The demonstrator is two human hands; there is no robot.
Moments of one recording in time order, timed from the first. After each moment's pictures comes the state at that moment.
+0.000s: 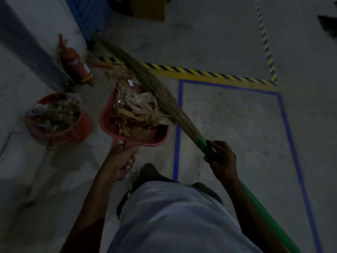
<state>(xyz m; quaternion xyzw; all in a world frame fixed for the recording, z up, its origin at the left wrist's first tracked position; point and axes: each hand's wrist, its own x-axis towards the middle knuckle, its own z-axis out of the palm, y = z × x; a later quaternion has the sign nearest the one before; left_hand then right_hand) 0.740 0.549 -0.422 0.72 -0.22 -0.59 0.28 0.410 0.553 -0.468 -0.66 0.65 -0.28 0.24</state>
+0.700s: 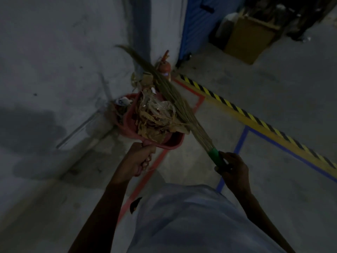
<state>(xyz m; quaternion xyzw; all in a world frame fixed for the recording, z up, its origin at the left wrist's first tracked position) 0.993 0.527 -0.431 0.74 -0.07 -0.54 0.40 0.682 0.404 -0.472 -0.80 0.49 -0.22 0.27</state>
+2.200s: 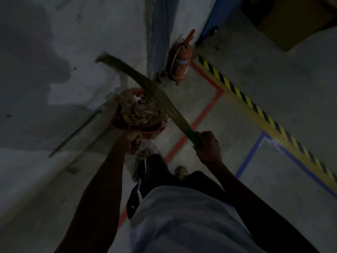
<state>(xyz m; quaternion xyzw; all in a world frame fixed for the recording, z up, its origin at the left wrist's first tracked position) 1.301 0.335 -0.602 0.72 0.12 -0.63 0.26 1.026 0.205 -0.531 -0.80 0.50 -0.01 0.32</state>
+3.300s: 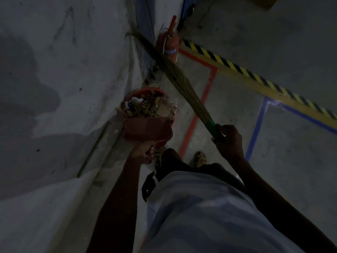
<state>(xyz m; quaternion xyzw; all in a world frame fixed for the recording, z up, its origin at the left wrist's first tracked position) 1.318 0.378 -0.588 0.68 0.16 -0.67 0.25 1.032 0.274 -0.508 -0.75 0.60 -0.13 0.25</state>
